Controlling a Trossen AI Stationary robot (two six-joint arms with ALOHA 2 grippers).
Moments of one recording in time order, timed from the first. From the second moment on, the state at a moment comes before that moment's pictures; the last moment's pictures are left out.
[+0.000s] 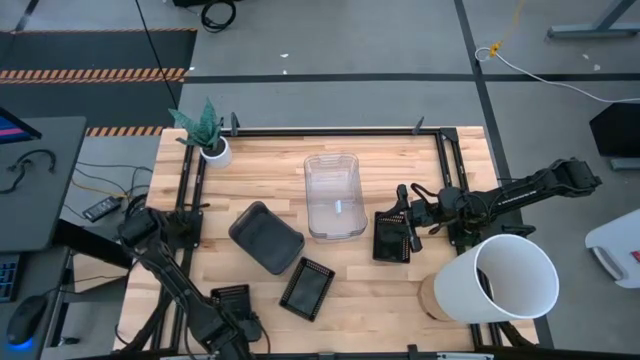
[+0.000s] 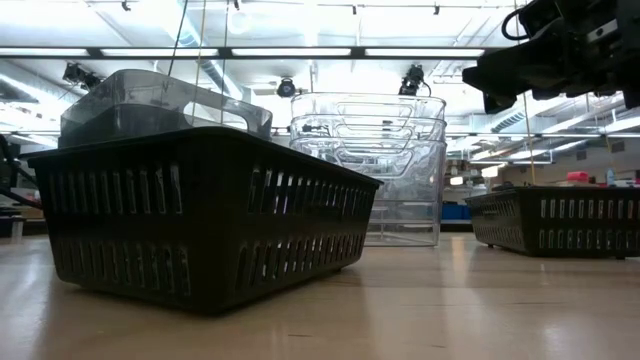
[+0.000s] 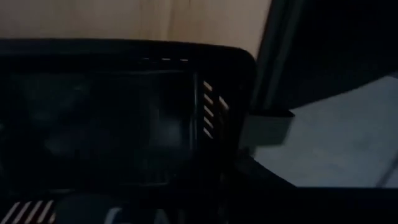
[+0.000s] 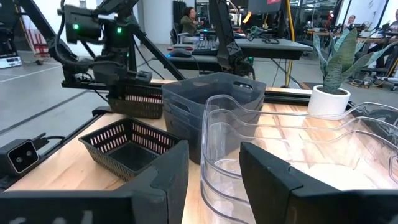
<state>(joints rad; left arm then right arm) -0.94 1.91 1.34 -0.78 0.15 -1.09 0.11 0.82 0.13 0.63 -0.03 -0.04</state>
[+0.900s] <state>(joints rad) -0.76 1.73 1.68 -0.94 -0.08 -0.37 0.06 0.82 0.14 0.63 -0.08 -0.02</state>
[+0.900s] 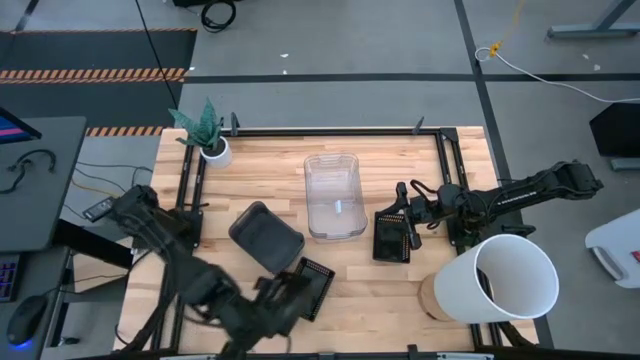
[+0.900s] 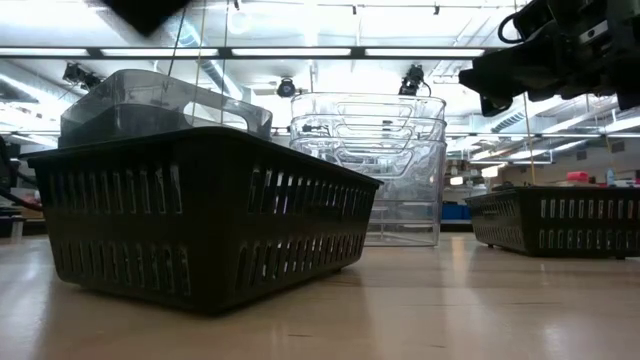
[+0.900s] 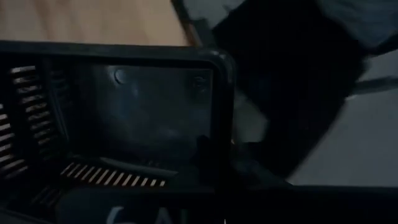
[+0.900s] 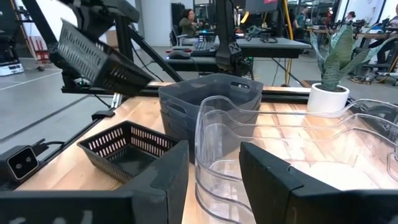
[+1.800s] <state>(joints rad) -0.64 1.94 1.68 -0.93 -0.21 -0.27 0.06 0.82 0.14 0.61 -0.12 0.05</state>
